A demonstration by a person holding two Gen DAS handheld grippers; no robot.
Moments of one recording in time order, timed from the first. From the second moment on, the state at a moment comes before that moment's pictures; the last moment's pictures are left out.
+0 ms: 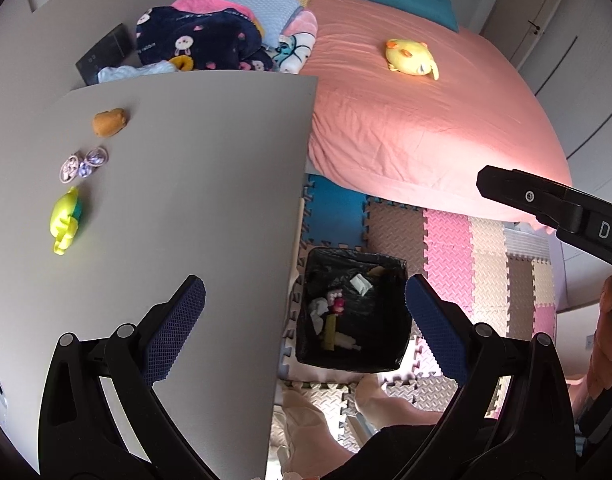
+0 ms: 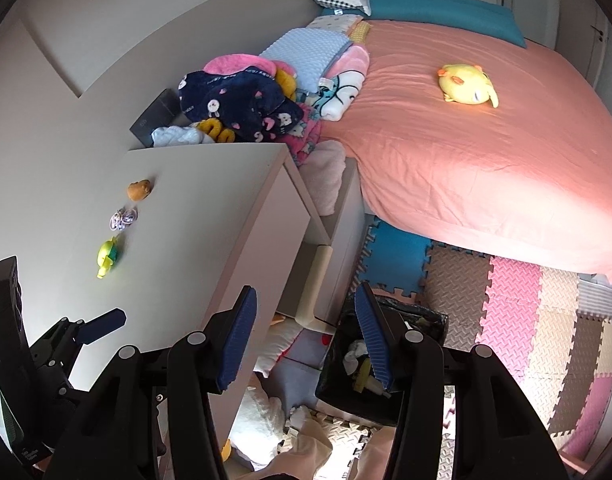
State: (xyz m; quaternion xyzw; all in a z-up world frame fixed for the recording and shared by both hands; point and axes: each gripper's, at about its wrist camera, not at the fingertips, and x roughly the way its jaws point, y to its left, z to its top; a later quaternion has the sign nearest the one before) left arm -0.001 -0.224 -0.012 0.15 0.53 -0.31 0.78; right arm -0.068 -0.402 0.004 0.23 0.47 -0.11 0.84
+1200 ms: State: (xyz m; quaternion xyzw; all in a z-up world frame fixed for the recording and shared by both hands) left arm 0.142 -0.077 -0.050 0.05 0.55 -0.15 0.82; right arm 0.102 -0.262 -0.022 0.14 0.51 0.01 0.85
